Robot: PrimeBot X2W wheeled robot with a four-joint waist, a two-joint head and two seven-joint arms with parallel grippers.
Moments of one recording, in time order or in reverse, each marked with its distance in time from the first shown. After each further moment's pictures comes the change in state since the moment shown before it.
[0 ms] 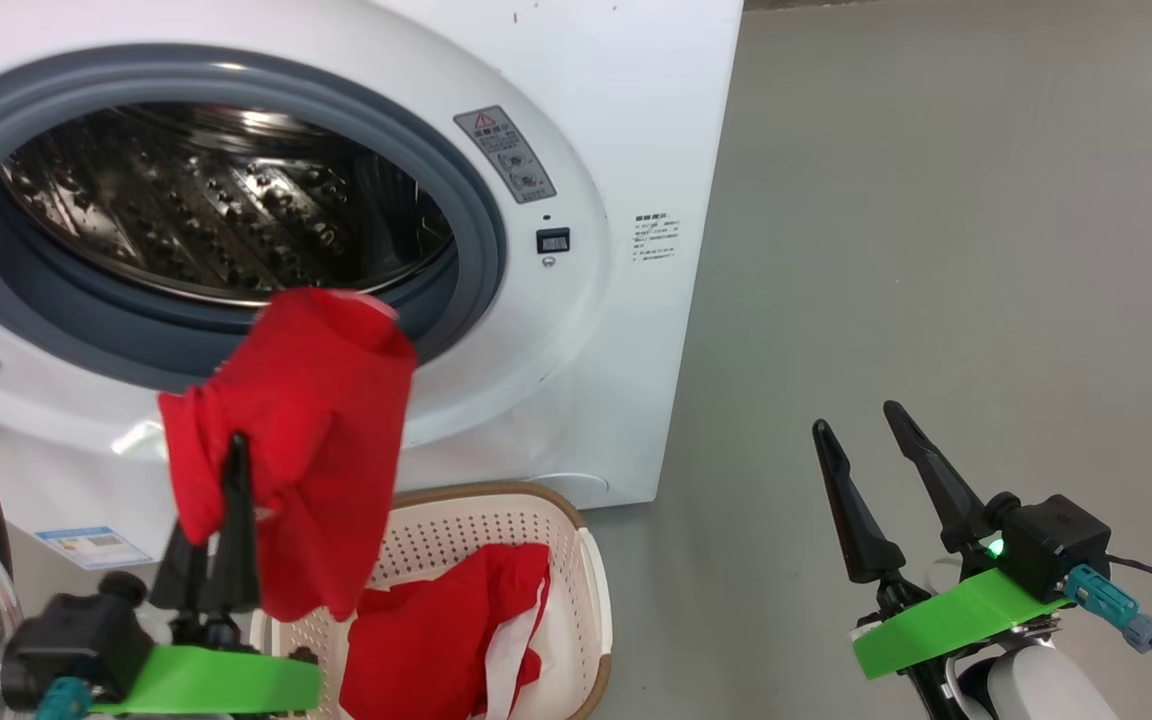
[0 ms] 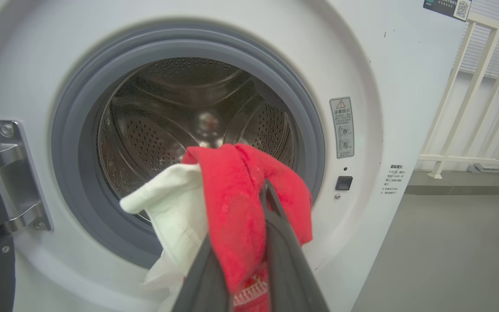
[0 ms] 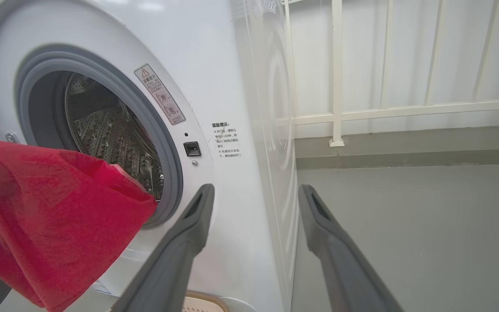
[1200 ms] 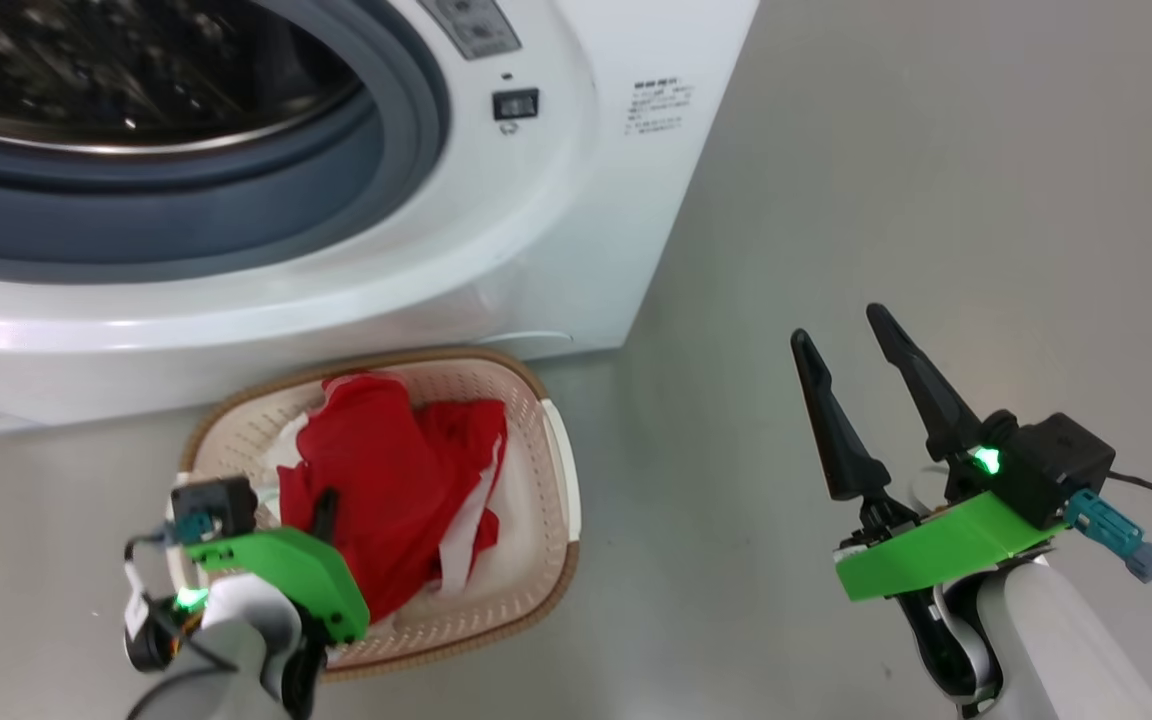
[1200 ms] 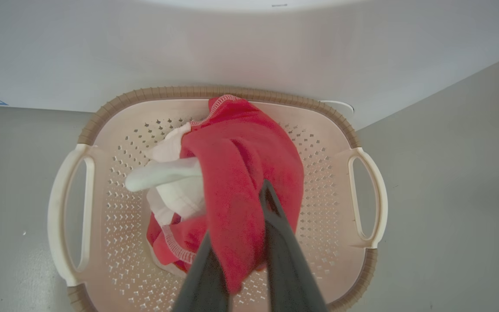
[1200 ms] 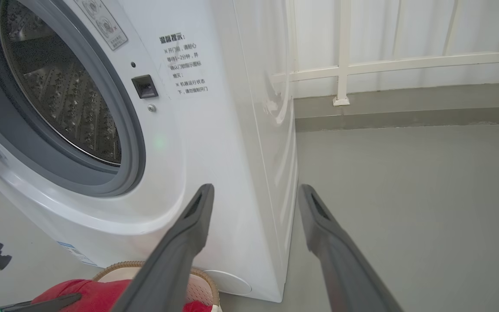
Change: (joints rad) left arm -0.508 -0.008 -0.206 1.082 -0.246 -0.030 0.079; right arm -0.132 -0.014 0.039 -0.029 0.001 0.000 0.000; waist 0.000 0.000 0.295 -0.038
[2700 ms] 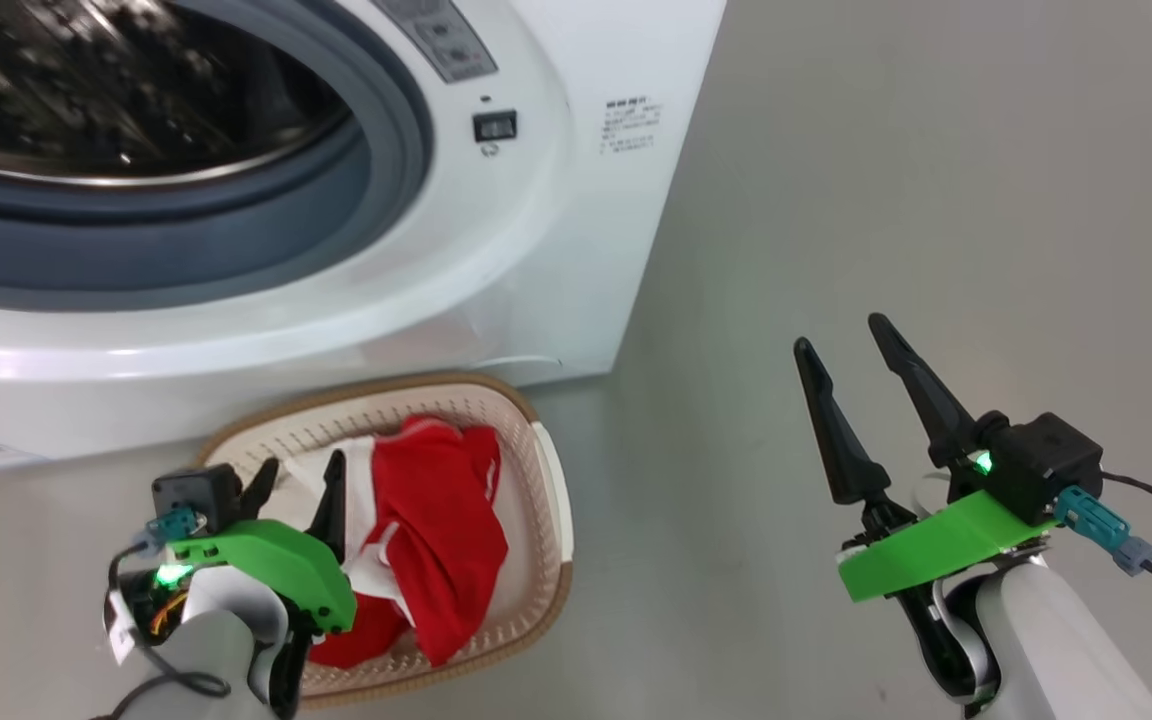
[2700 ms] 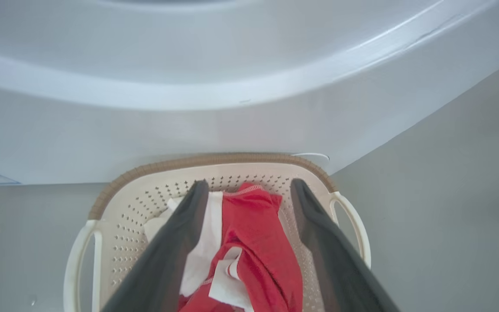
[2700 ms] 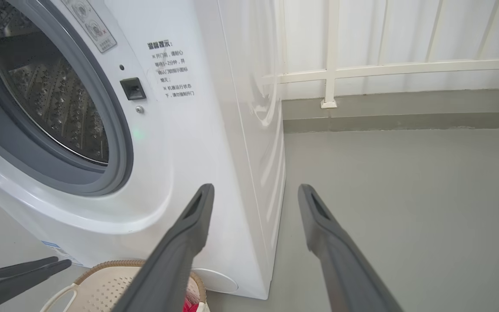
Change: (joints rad) left arm -0.016 0.037 -0.052 -0.023 0.000 -0.006 -0.076; right arm -0.022 0.005 -0.005 0.060 -0.013 0.000 0.000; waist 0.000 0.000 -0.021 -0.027
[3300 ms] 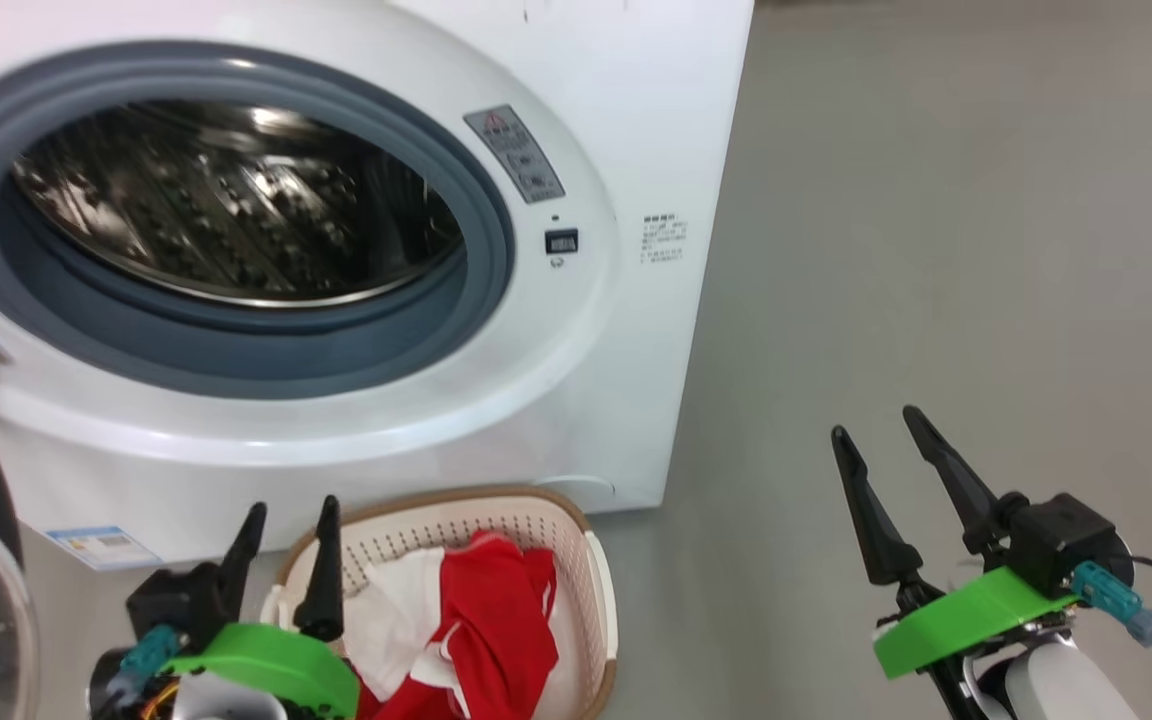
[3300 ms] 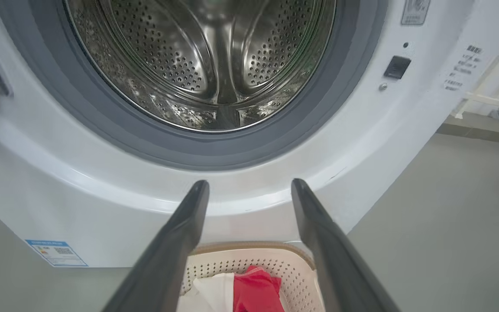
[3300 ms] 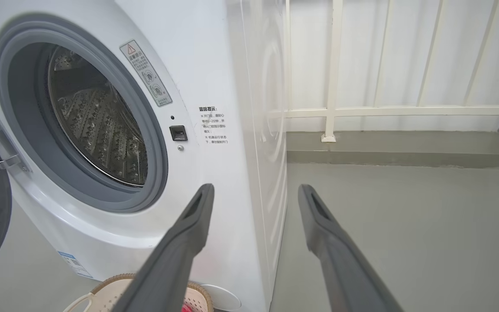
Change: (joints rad) left arm 0.376 -0.019 0.151 -0.577 0.146 0.051 -0.001; right arm 0.140 -0.021 -0.049 0.015 -0.029 0.000 0.000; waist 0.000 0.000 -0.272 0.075
